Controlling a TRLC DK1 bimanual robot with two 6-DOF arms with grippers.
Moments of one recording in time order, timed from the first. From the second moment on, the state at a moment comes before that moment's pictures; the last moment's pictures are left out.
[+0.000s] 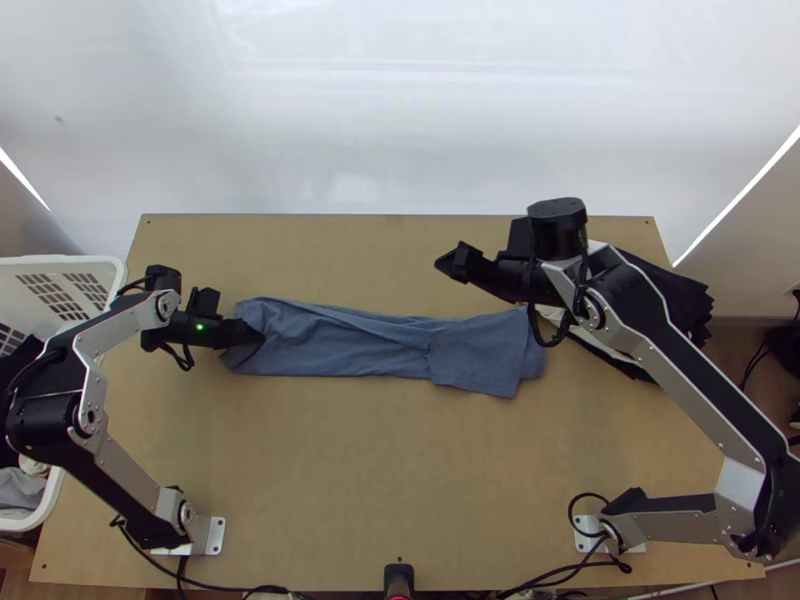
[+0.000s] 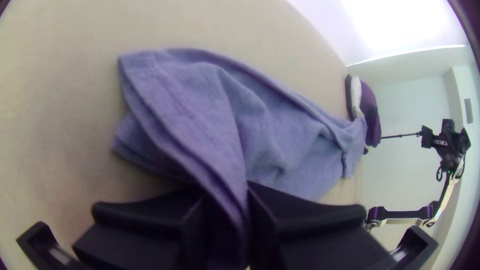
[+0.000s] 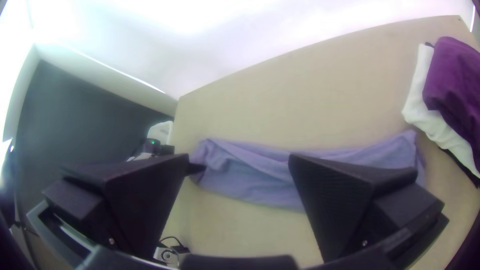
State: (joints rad) left arm 0.20 1.82 1.08 -0.61 0.73 0.19; right arm 0.55 1.47 1.46 -0.60 -0.27 0.78
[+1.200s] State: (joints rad) left arm -0.07 1.61 1.52 -0.99 0.59 -0.07; right arm 0.47 1.40 1.38 -0.62 -0.29 0.77
